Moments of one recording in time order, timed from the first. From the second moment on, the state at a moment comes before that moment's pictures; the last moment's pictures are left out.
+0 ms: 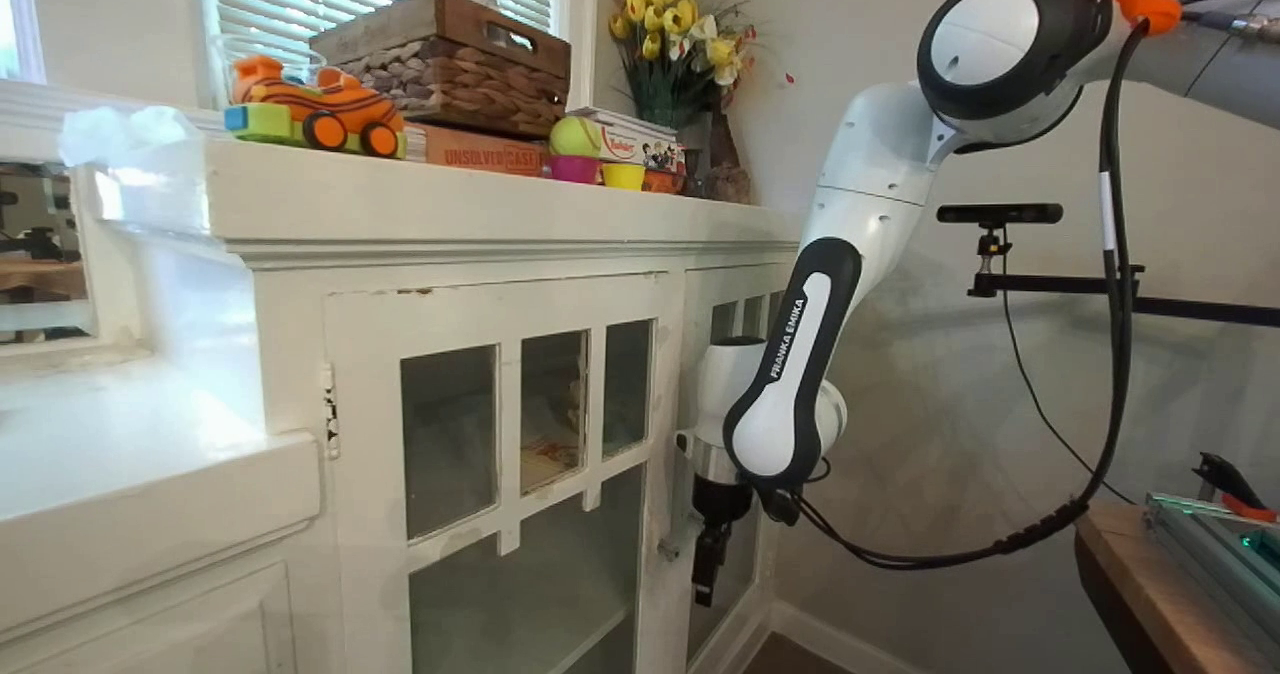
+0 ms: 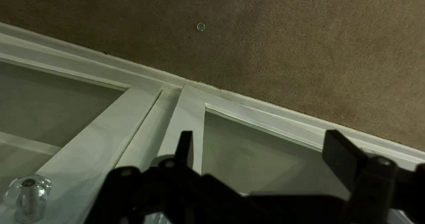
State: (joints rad) arm -0.32 1.05 0.03 -1.89 -0.15 3.00 -0.25
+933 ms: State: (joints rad) arm -0.17 1.09 -0.12 -1.85 -0.07 3.02 0.02
